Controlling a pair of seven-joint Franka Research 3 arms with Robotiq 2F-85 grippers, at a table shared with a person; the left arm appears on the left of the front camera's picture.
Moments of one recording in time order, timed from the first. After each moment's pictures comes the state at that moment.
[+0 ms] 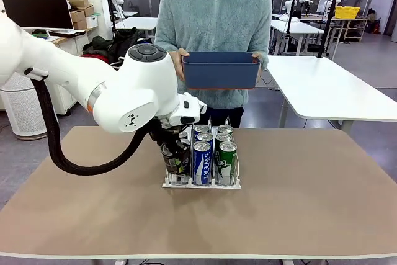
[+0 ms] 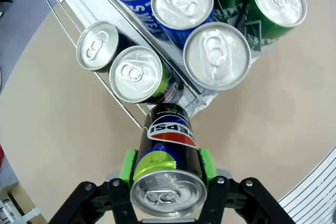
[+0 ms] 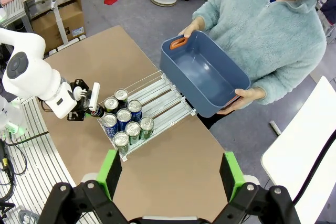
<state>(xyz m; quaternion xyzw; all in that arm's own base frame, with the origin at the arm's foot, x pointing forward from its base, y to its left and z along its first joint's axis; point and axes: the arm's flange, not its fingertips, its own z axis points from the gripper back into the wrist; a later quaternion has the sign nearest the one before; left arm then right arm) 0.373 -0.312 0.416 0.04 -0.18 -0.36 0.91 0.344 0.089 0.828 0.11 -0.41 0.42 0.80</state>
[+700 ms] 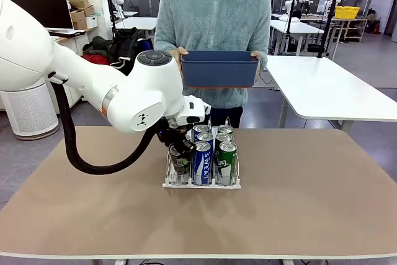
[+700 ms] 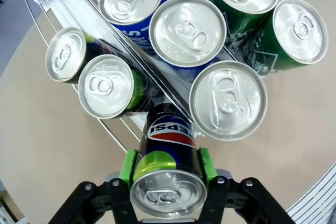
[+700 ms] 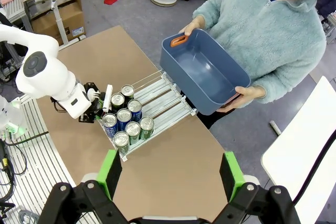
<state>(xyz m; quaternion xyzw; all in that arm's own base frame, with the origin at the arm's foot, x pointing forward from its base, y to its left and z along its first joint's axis) 0.405 -0.324 0.392 0.02 -0.17 -0.36 0.92 0.344 0.089 0.828 0.11 -0.41 0.42 0.80</state>
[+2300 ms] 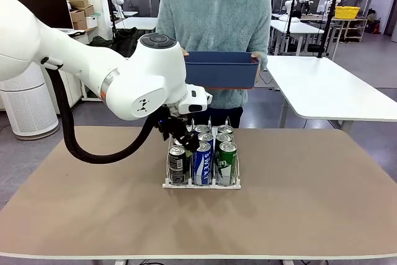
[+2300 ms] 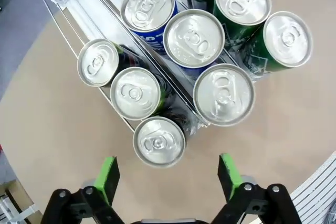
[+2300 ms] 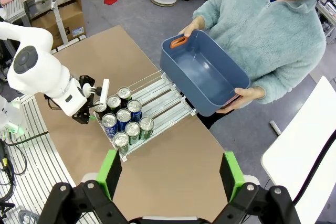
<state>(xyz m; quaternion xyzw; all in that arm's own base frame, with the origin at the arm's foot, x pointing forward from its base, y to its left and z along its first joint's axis) 0.392 -0.327 0.433 0.04 -0.18 -0.35 0.92 0.344 0.089 0.828 0.11 -0.41 0.42 0.80</state>
